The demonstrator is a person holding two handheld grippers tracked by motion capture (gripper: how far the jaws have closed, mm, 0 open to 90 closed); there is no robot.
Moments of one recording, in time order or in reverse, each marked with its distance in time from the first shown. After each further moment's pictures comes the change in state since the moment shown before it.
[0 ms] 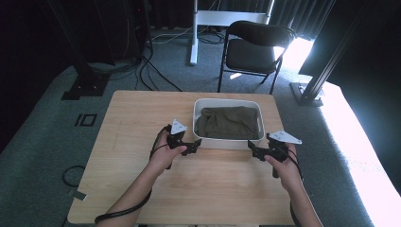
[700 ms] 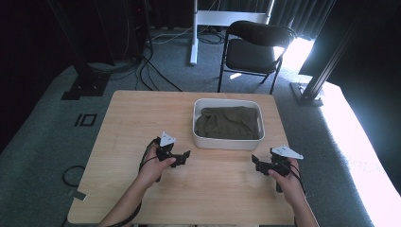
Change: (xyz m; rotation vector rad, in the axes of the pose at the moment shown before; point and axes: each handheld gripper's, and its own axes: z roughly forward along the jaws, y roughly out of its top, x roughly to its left) left arm 0.015 -0.048 -0.017 0.058 0.046 -0.044; right arm -0.008 -0.054 -0.006 0.069 -0.042 0.026
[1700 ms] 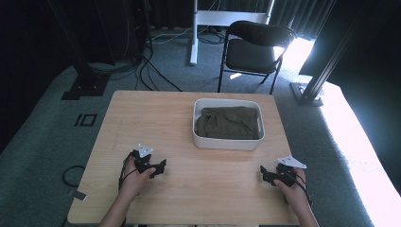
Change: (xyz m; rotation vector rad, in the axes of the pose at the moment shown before) left arm 0.038 -0.055 -0.037 0.104 0.248 -0.098; right arm -0.018 -0.040 -0.008 0.131 -0.138 0.012
